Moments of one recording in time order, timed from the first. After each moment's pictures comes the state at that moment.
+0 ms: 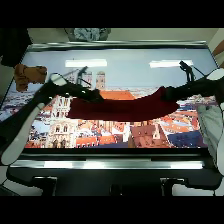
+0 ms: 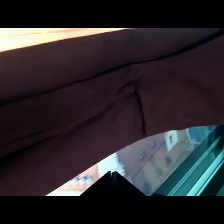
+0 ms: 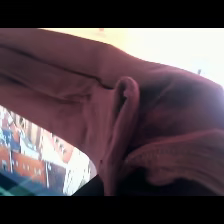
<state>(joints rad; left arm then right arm) -0.33 -1.73 1.55 0.71 -1.10 -1.34 -0.23 -1.50 1.48 -0.94 1.42 1.13</state>
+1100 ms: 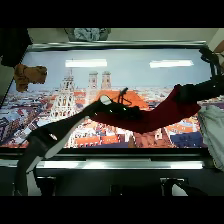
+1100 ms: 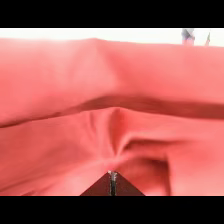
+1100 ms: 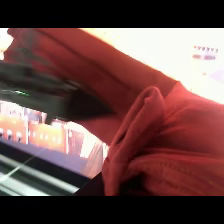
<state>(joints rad) -0.63 -2.04 1.76 0.48 -0.95 -1.39 -0.22 -1.22 1.52 -1.05 1.60 1.27</state>
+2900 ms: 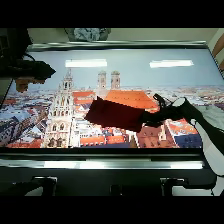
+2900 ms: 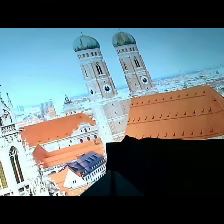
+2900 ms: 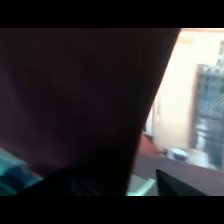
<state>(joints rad) -0.11 -1.22 1.65 1.26 -1.21 -1.44 -0.05 -1.55 1.01 -0.82 1.12 1.21</state>
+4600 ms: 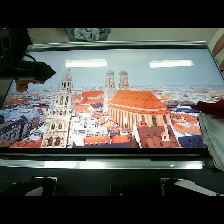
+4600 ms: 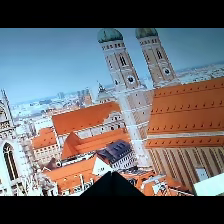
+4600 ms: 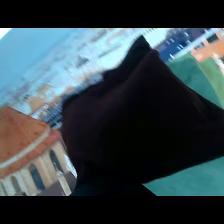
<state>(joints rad) -0.11 -1.23 1.65 1.26 -1.22 -1.44 -1.22 -1.39 1.80 -1.00 1.68 1.19</state>
